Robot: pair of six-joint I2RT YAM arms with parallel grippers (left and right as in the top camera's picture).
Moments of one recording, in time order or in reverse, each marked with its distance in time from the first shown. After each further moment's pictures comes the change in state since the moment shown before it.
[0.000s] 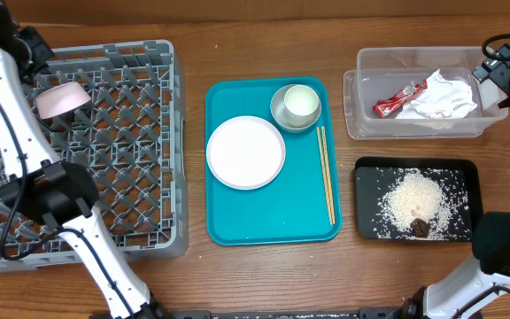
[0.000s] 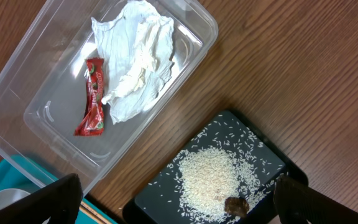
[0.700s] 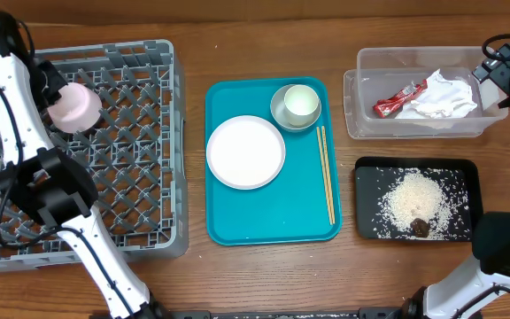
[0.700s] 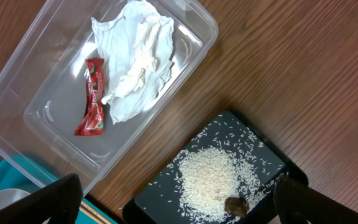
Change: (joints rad) left arm 0.009 0.001 -0.222 -0.024 -0.061 -0.042; right arm 0.000 0.000 0.000 0.000 0.000 0.000
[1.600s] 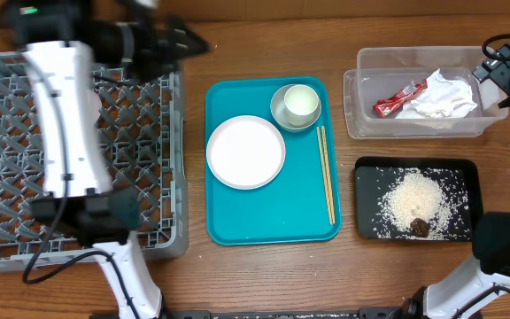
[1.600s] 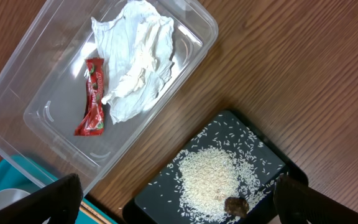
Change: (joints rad) left arm -0.392 -0.338 0.001 -0.282 0.919 0.241; right arm 0.000 0.000 0.000 0.000 0.000 0.000
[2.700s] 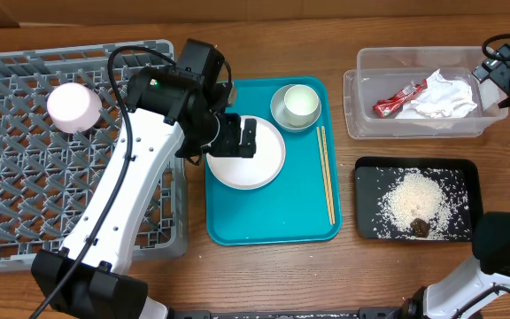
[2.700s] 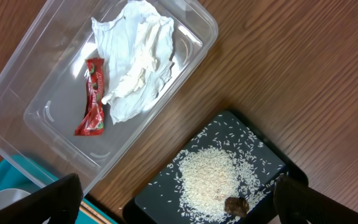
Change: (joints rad) left arm -0.396 -0.450 -0.861 0.301 -0.636 -0.237; right arm 0.000 0.000 0.000 0.000 0.000 0.000
